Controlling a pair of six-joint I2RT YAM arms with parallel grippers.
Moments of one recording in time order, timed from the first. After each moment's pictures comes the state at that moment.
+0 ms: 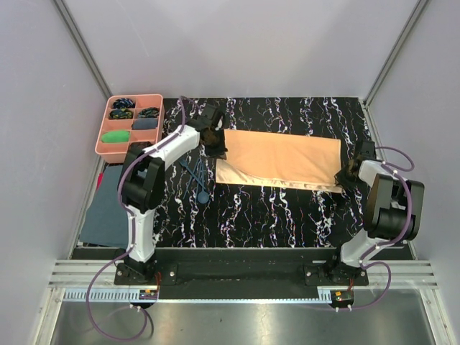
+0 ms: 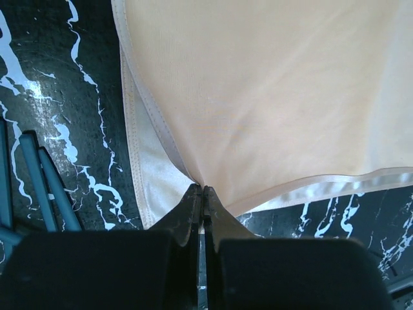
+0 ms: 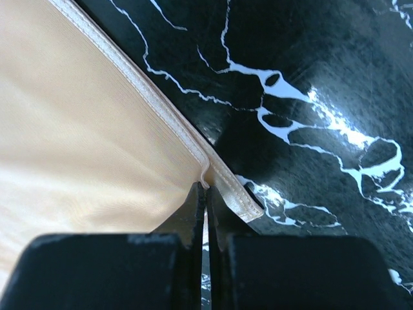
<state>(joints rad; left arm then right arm) -0.46 2.05 1.65 -0.65 0.13 -0.56 -0.26 1.65 0.90 -0.36 0.05 0.66</state>
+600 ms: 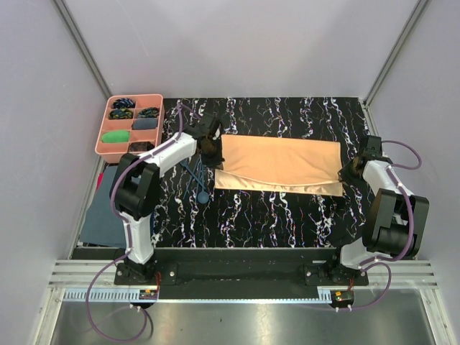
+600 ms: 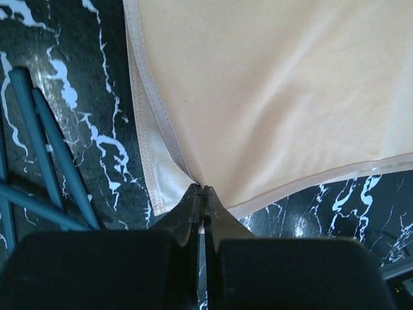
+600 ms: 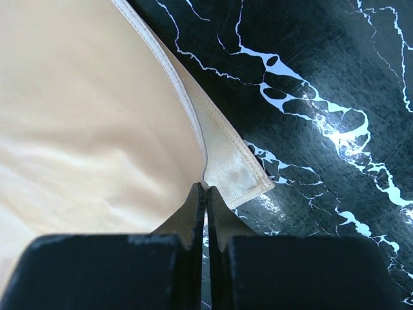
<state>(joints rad) -0.48 1.96 1.51 -0.65 0.14 -0.56 -0.26 1.51 0.94 -0.49 0.04 0.62</state>
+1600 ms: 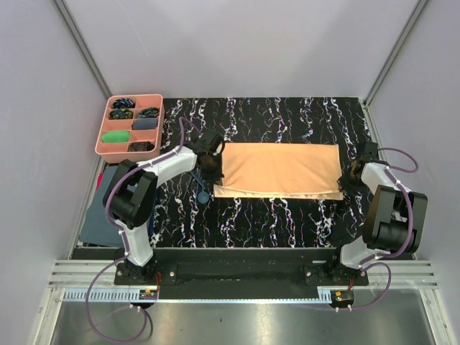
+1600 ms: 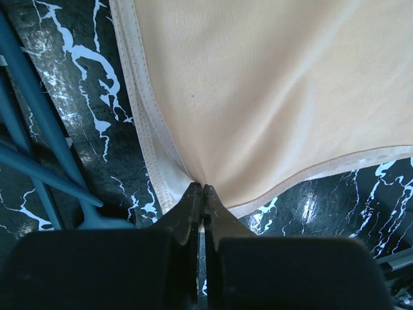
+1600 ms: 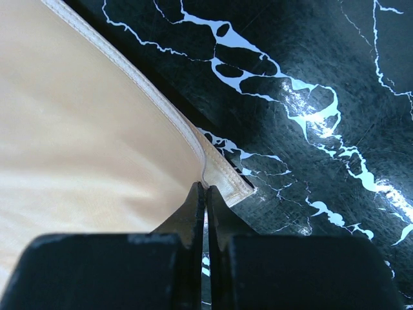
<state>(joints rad) -0.54 1.85 1.27 -0.58 0.12 -0.59 -0.26 1.54 0.89 -0.51 0.09 0.60</state>
